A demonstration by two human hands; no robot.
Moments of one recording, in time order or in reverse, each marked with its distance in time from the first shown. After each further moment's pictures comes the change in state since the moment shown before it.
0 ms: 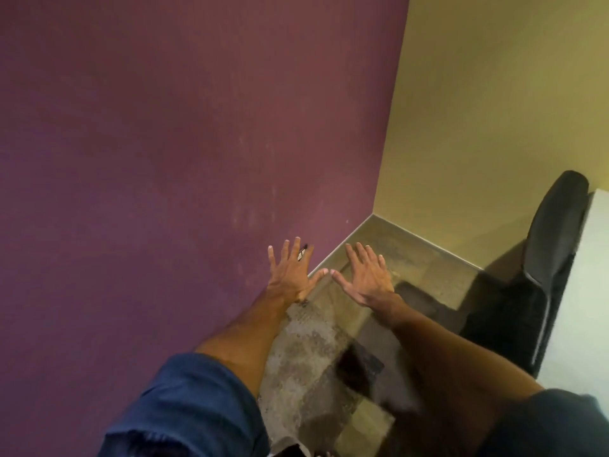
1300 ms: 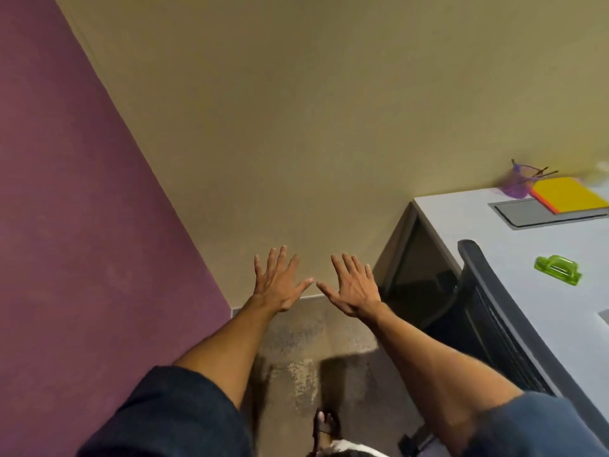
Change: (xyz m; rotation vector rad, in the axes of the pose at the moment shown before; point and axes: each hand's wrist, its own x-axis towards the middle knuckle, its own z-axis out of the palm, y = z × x) left_hand 0.600 0.282 -0.063 0.188 -0.062 0.800; right_hand 0.370 0.330 -0.106 0.088 0.148 0.782
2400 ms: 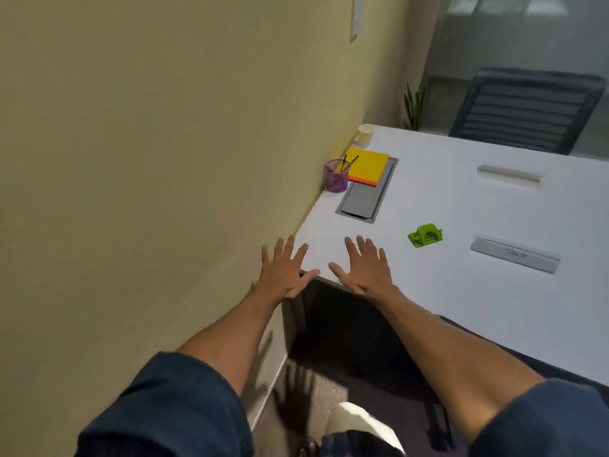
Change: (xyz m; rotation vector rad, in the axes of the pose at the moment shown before) left_hand 0.425 0.285 -0.059 0.223 -0.119 1.054; right_hand 0.185 0.266 -0.106 0.178 0.327 1.062
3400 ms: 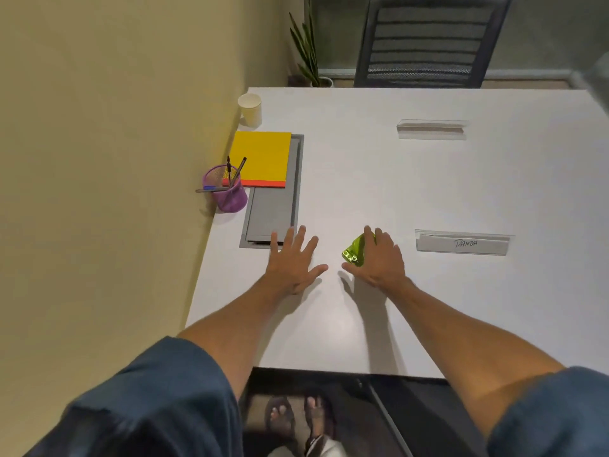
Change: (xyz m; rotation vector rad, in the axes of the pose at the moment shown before) left_hand 0.291 0.155 0.044 0.161 -0.128 0.481; right_hand 0.162 0.225 0.010 0.083 -0.004 0.485
